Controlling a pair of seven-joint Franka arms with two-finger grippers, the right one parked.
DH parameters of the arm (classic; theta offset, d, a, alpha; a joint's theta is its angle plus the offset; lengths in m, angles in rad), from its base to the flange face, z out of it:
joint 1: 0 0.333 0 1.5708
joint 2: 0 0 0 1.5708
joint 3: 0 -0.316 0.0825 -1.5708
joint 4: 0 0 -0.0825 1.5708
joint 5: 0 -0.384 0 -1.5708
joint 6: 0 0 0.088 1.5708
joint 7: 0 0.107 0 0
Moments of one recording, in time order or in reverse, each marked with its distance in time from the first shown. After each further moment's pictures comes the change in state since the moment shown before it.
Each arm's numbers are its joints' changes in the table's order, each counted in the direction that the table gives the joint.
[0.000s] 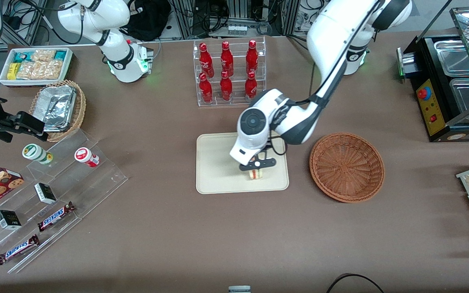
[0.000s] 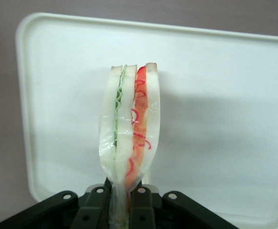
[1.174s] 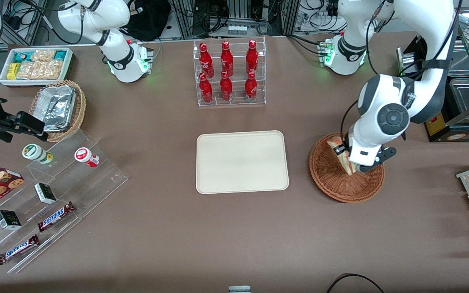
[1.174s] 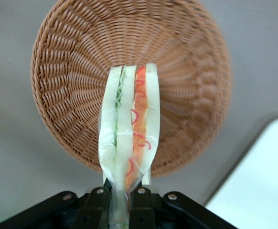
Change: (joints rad) arm 0.457 0.482 -0.013 -0.464 0.002 -0.117 0.130
